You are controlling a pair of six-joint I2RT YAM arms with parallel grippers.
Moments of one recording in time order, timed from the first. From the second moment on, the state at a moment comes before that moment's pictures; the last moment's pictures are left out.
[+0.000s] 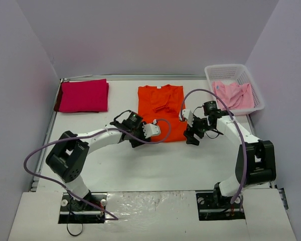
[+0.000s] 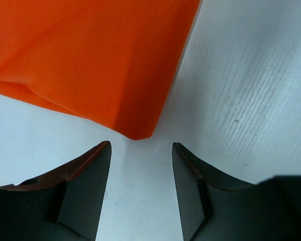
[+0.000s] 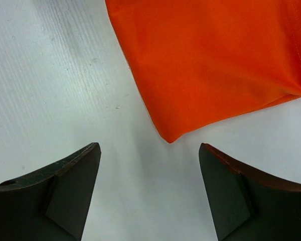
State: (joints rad) left arm -0.67 1.68 1.04 -0.35 0.17 0.64; right arm 0.14 1.51 0.98 -0.69 -0.60 -1.00
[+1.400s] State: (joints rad) left arm -0.68 1.80 1.17 -0.49 0.24 0.67; right arm 0.14 1.56 0.95 -0.61 -0.58 -1.01
